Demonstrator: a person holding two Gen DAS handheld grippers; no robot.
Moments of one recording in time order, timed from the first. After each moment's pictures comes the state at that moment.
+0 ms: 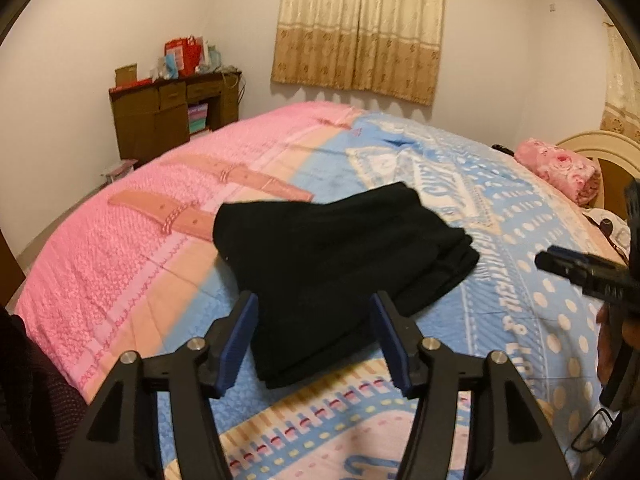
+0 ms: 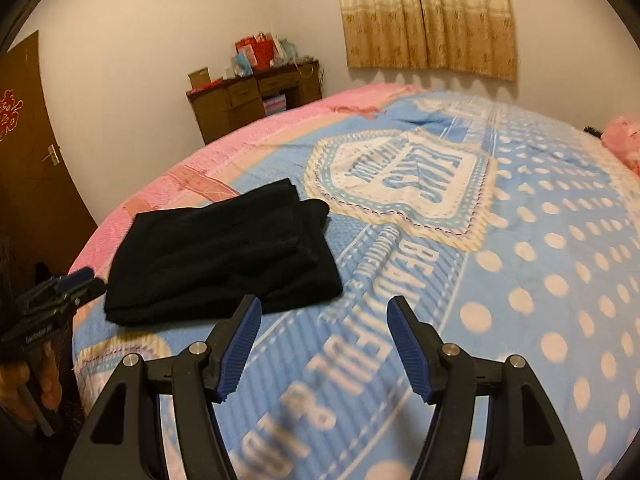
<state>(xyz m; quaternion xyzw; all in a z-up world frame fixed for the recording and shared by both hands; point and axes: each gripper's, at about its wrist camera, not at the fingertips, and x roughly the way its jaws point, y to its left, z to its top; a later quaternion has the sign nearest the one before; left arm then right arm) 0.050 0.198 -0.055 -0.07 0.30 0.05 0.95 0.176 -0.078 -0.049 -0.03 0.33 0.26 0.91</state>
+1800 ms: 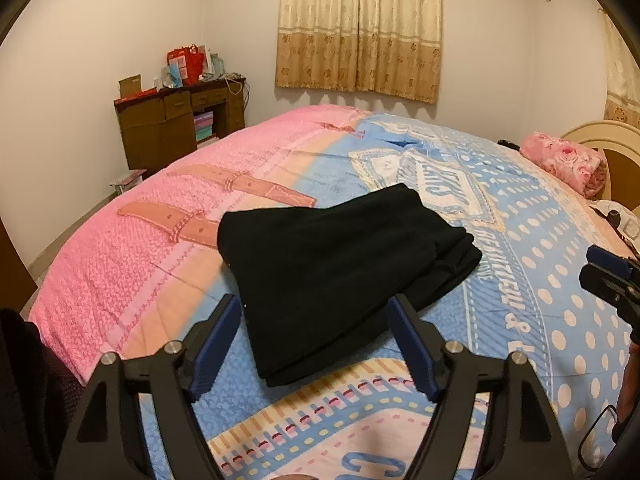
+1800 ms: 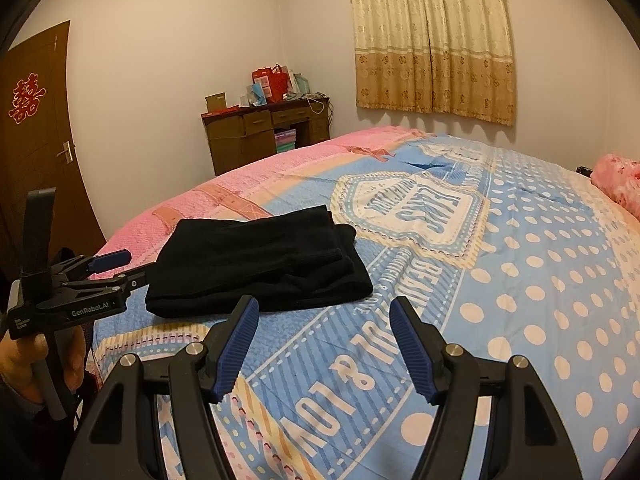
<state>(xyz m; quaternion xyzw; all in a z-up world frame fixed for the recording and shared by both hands) 0.048 0.191 -0.054 -0.05 0.31 0.07 0.95 0.102 -0.070 -0.025 -0.05 0.26 0.26 0.93</state>
